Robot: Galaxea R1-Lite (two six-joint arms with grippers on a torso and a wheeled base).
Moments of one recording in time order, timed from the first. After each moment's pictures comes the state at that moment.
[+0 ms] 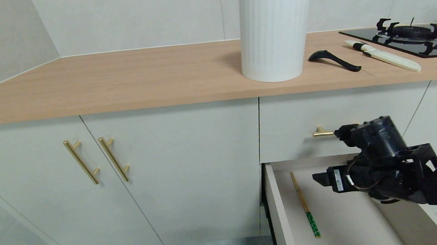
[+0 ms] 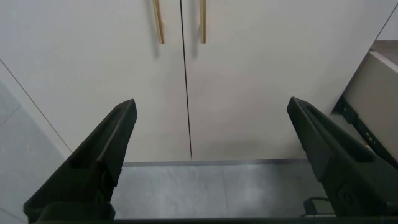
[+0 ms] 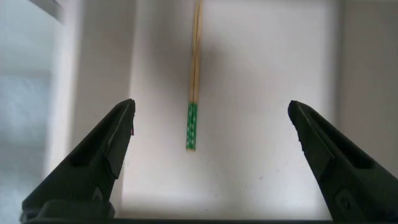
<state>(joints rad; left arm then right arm) 0.00 0.00 0.00 0.00 0.01 0.00 0.50 1.70 -0.76 -0.25 -0.30 0.28</state>
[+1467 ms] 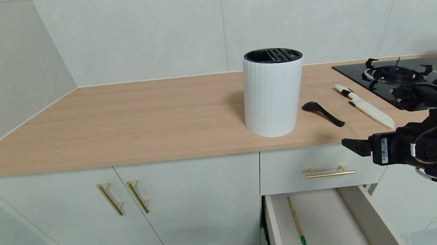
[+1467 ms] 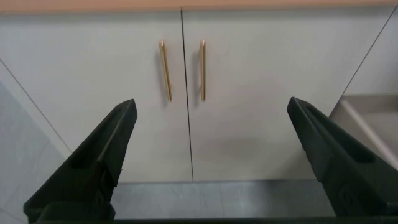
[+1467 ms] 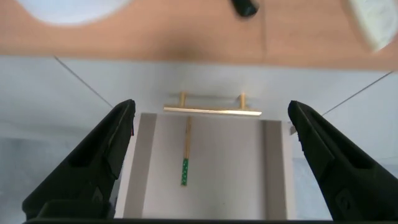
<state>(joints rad) 0.00 0.00 0.00 0.00 0.01 0.00 0.42 1.42 -0.74 -0.26 -0.30 0.16</state>
